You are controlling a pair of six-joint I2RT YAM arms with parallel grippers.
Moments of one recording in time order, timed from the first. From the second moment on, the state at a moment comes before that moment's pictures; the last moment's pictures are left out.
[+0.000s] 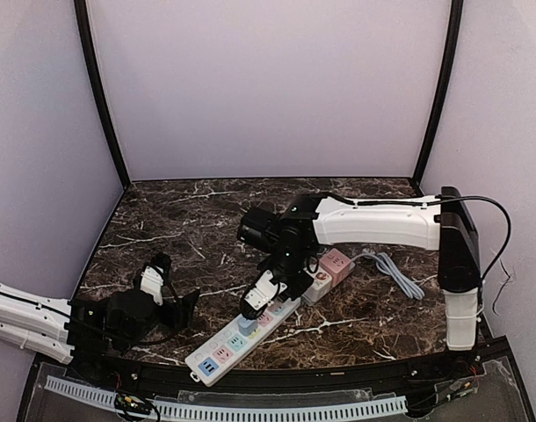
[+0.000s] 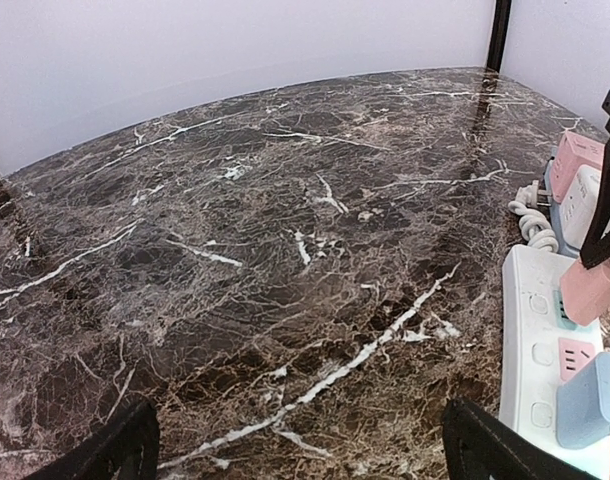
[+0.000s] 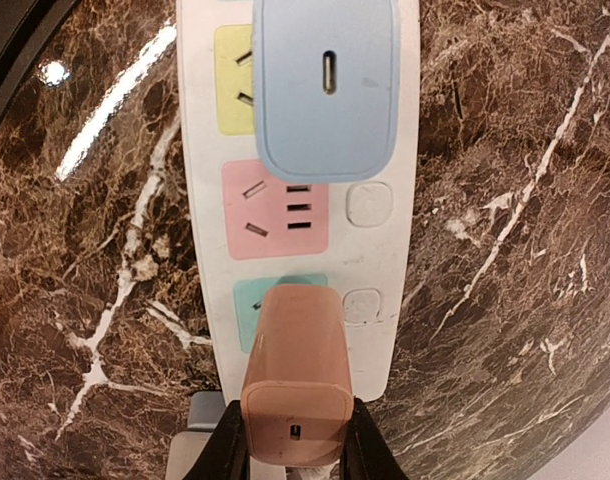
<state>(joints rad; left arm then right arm) -1.27 0.84 0.22 0.08 -0.83 -0.40 1.13 2.03 1.71 -1.09 0.02 -1.25</state>
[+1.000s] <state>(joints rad) -1.27 0.78 0.18 0.08 -0.83 -0.41 1.10 2.19 1.92 -1.25 -0.06 -1.30</state>
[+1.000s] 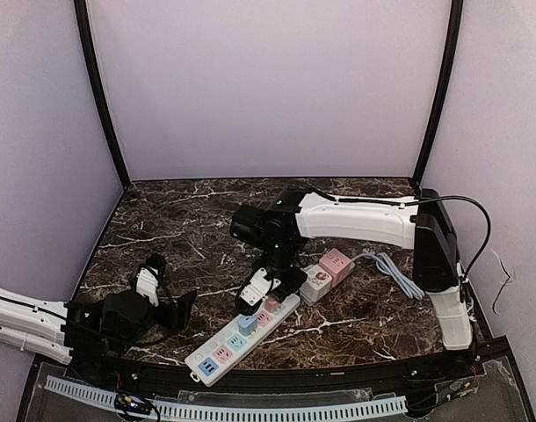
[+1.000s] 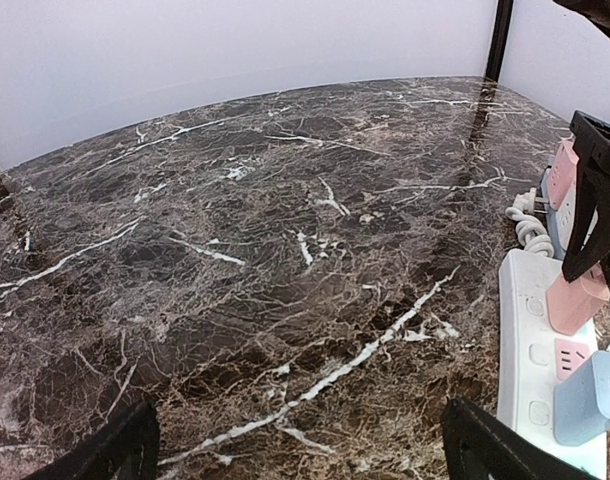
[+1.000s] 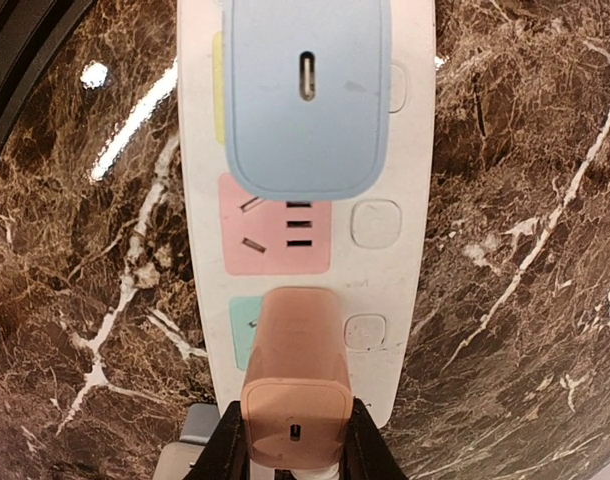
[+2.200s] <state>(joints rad) -1.26 0.78 0.17 0.08 -0.82 -0.41 1.11 1.86 1.96 -1.22 -0.02 -1.11</state>
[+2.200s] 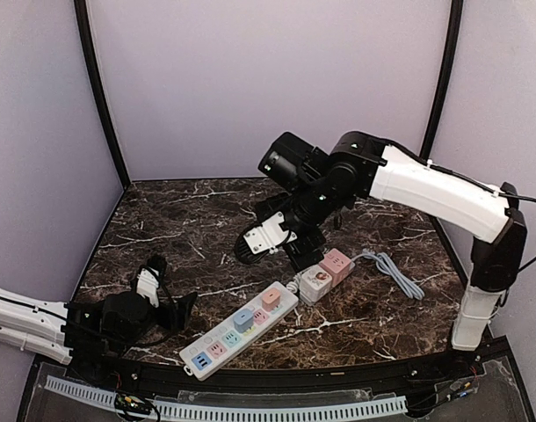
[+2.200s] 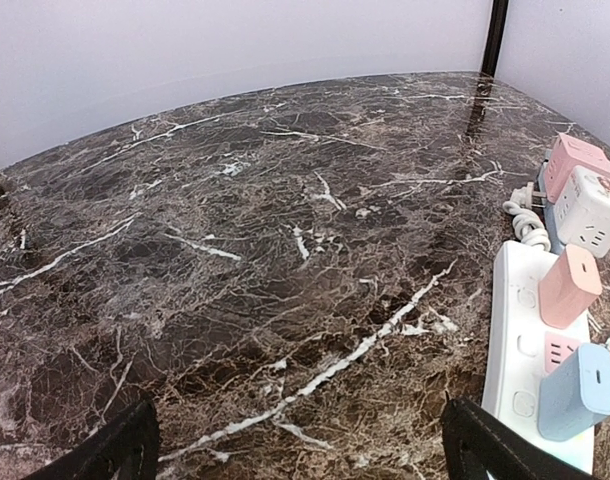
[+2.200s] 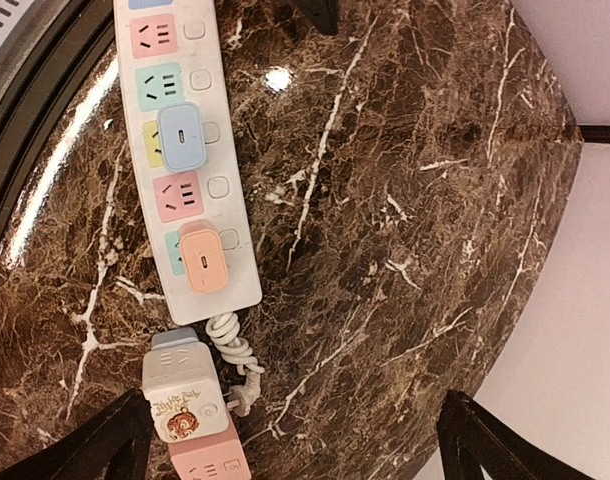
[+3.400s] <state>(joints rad) -1.28 0.99 0.37 0.01 -0.31 -0.42 1.03 1.30 1.02 -0.16 0.46 -0.09</state>
